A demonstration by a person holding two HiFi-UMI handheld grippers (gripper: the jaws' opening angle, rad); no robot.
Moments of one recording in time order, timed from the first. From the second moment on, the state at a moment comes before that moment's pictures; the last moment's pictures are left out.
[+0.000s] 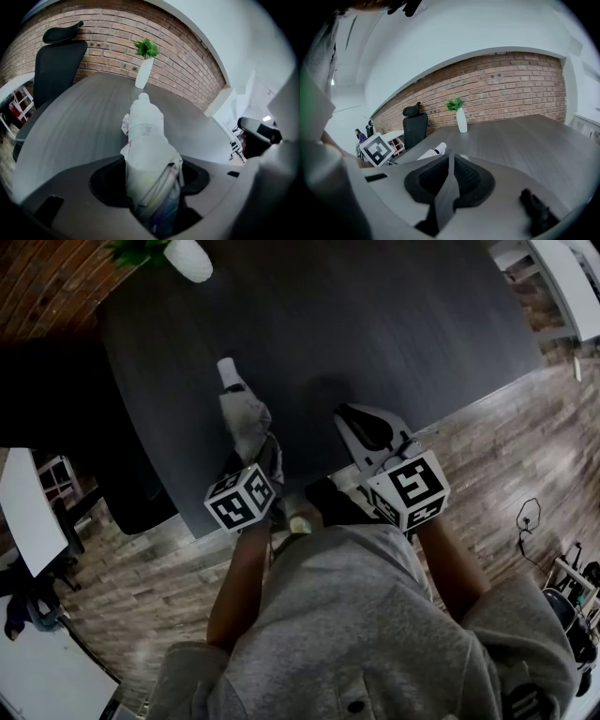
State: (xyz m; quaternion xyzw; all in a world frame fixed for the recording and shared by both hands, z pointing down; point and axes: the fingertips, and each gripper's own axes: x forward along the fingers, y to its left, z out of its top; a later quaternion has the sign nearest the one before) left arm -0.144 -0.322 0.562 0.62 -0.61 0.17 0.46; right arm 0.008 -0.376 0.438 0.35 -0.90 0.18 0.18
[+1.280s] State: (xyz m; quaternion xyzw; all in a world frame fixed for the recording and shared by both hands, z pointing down) left arm -0.182 -0.205 0.417 0.70 -0.62 0.05 0.35; right arm -0.023 -0.257 0.378 0.36 -0.92 0.11 0.15
